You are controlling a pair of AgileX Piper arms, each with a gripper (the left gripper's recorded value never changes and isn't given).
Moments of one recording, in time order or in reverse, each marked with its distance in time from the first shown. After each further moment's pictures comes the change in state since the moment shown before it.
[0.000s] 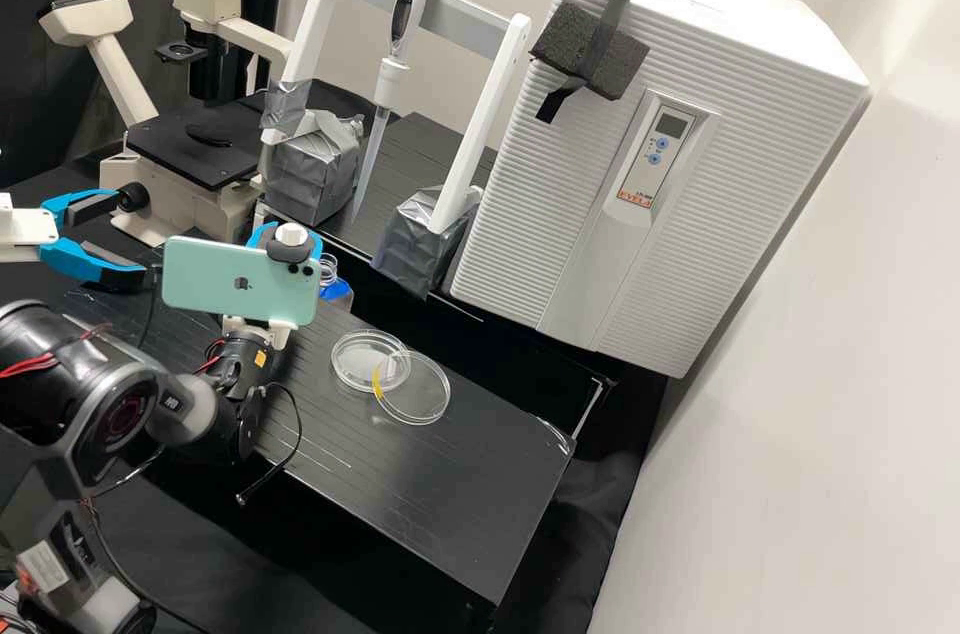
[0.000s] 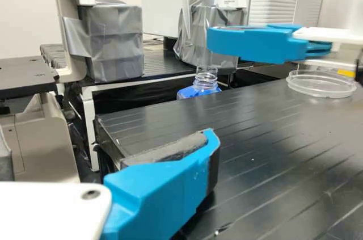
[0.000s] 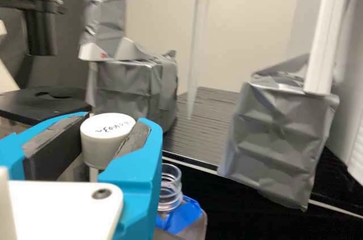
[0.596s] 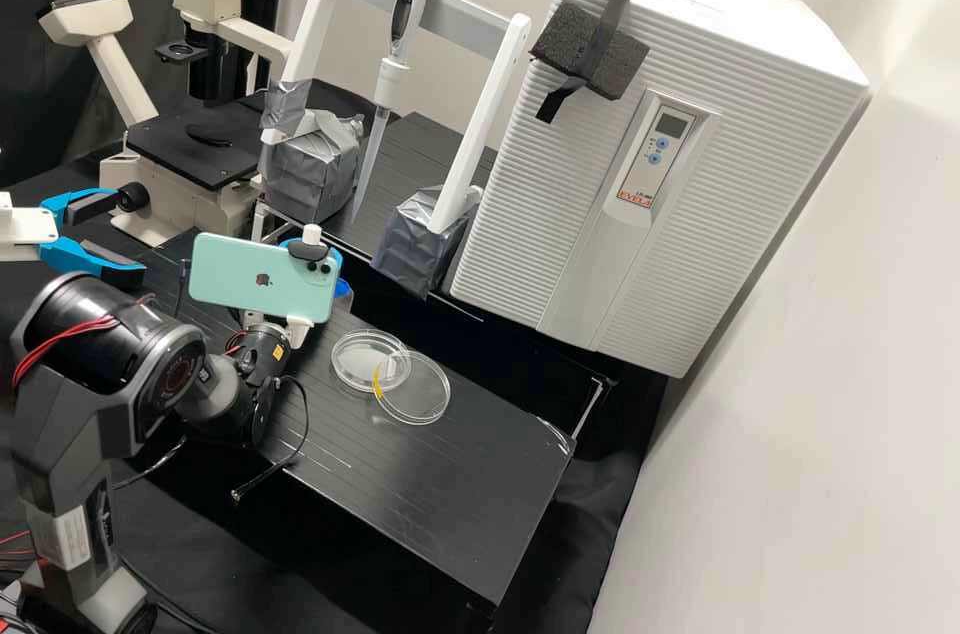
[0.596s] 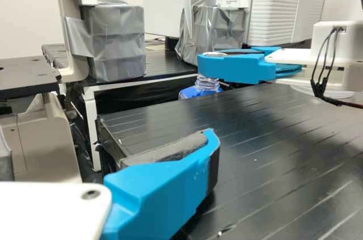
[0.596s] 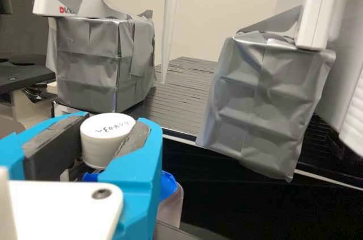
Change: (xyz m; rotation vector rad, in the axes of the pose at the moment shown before) left arm 0.000 0.000 0.000 0.000 0.002 0.001; right arm 0.023 -0.010 0.019 -0.015 -0.094 -0.026
